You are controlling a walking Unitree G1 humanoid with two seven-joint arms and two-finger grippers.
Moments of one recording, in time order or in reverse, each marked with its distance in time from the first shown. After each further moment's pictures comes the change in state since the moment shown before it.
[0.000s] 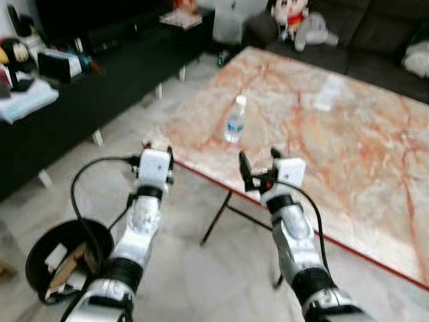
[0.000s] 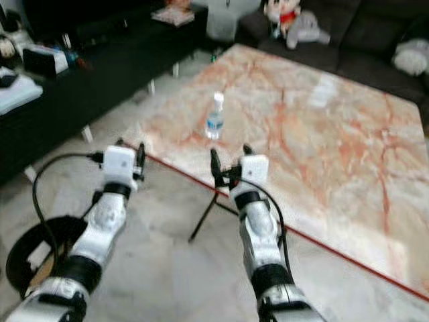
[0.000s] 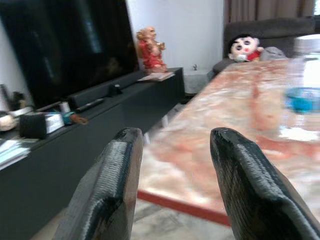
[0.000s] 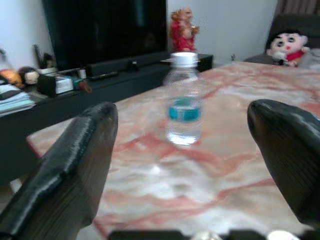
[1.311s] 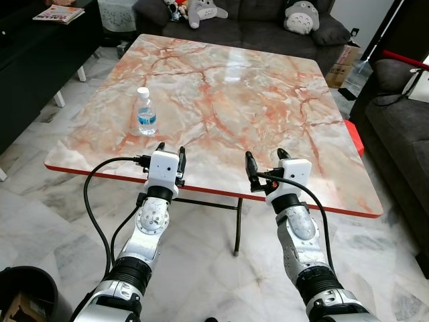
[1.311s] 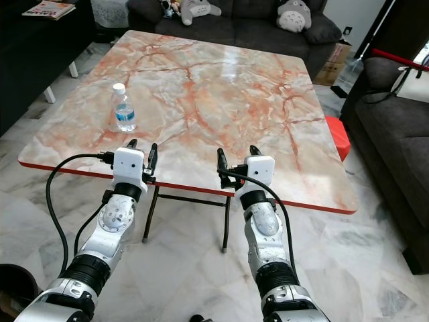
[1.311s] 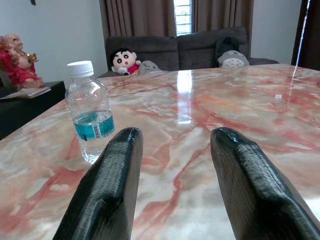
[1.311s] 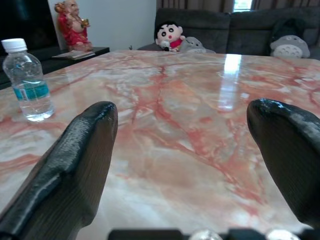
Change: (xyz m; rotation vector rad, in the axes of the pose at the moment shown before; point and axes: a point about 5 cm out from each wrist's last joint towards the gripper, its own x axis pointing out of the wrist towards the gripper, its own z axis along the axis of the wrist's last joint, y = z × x) left arm -0.001 -0.016 0.004 -0.062 -0.011 -0.073; right arm -0.005 -0.009 -0.004 -0.002 0.027 -0.040
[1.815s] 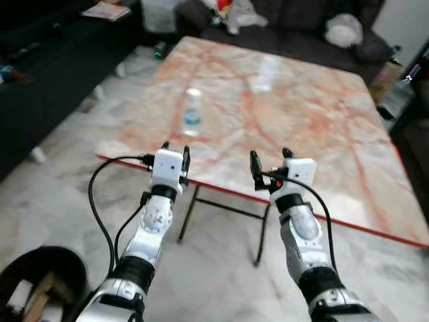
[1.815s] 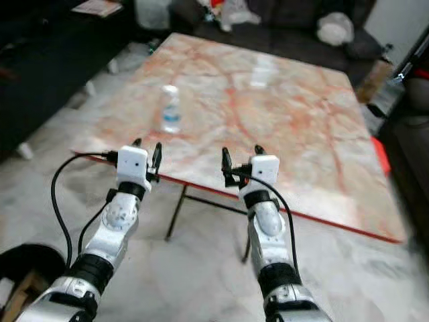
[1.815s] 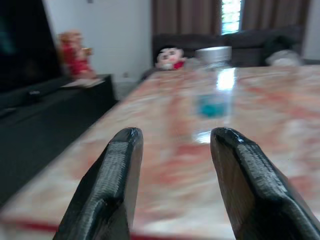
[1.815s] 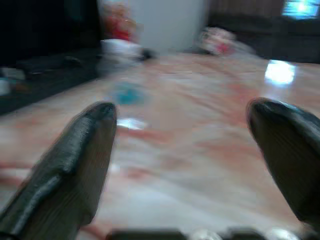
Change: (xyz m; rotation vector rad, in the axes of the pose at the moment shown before) left arm -0.001 0.005 -0.003 0.005 0.015 0.004; right arm 0.001 0.010 -0.001 0.015 -0.006 0.011
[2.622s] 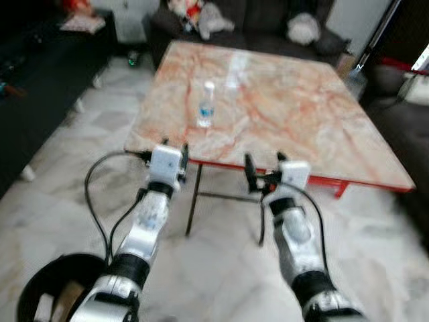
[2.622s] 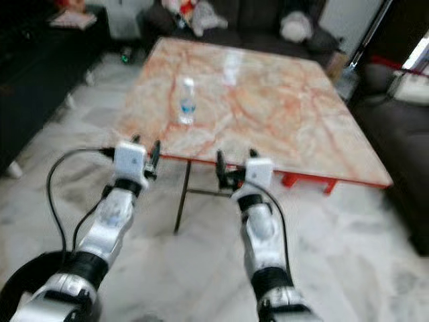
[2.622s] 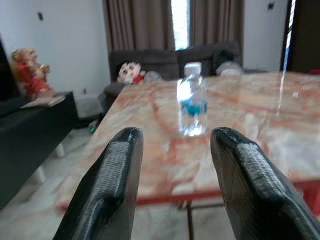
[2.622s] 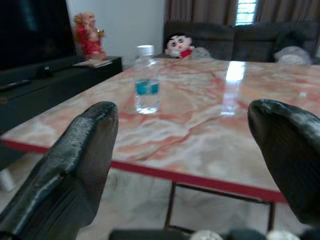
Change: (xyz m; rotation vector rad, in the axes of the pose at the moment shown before) left arm 0.007 -0.005 0.011 0.000 -0.036 -0.056; right arm -0.002 -0.006 0.001 0.000 -0.009 -0.038
